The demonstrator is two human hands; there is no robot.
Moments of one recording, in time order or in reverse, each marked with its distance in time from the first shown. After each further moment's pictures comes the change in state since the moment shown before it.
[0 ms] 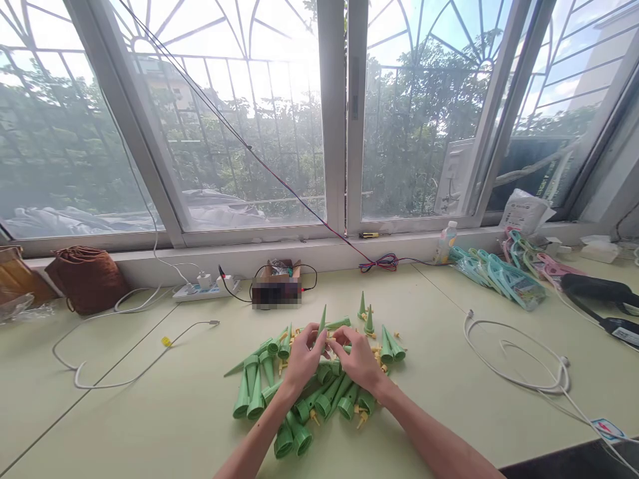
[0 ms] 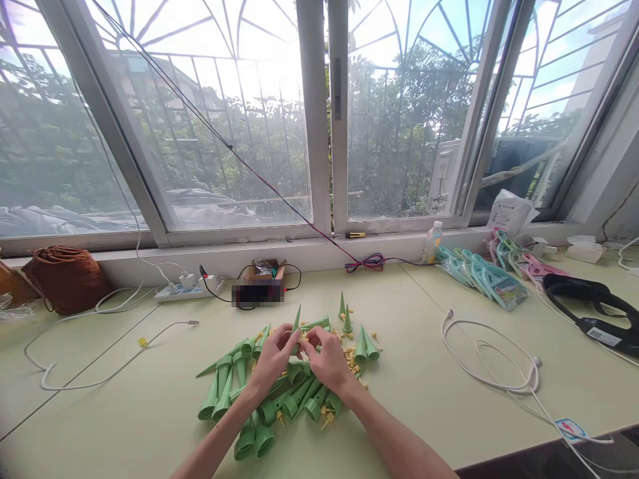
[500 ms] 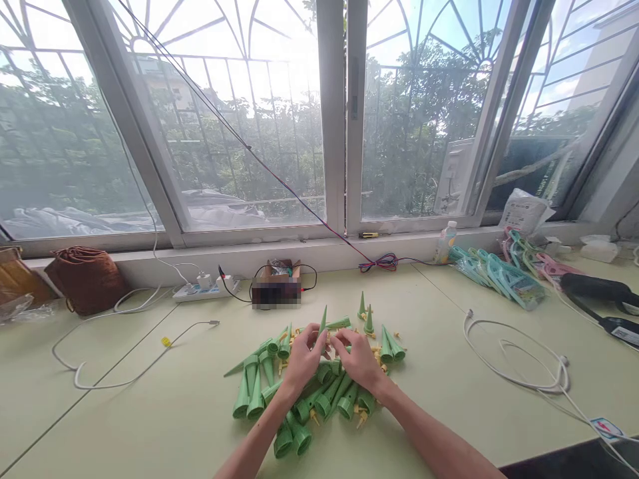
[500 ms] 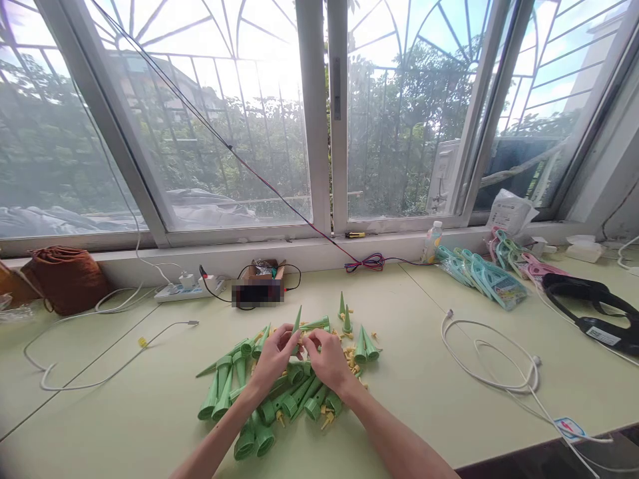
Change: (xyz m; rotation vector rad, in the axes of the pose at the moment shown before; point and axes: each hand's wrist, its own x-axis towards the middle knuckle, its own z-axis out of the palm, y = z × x) left_hand 0.000 0.001 0.000 -0.009 -0.012 0.001; right_hand 0.000 0.002 0.000 -0.055 -0.002 0.005
